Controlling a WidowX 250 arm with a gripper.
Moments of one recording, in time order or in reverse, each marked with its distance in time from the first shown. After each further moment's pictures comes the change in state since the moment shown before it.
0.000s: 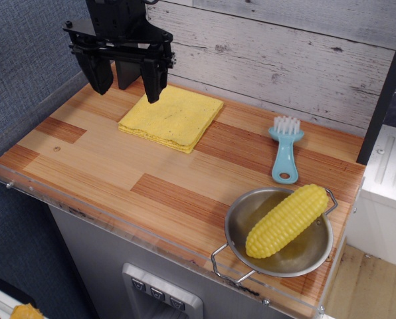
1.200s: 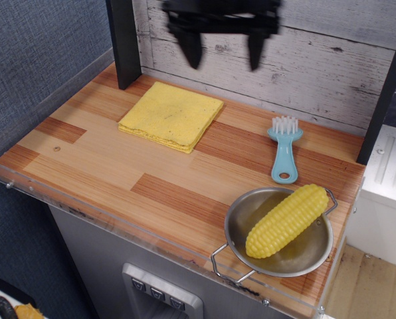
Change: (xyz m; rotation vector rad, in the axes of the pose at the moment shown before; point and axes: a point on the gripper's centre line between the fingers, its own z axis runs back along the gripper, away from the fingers) arm 0.037 -0.073 0.022 -0.076 -0.158 0.066
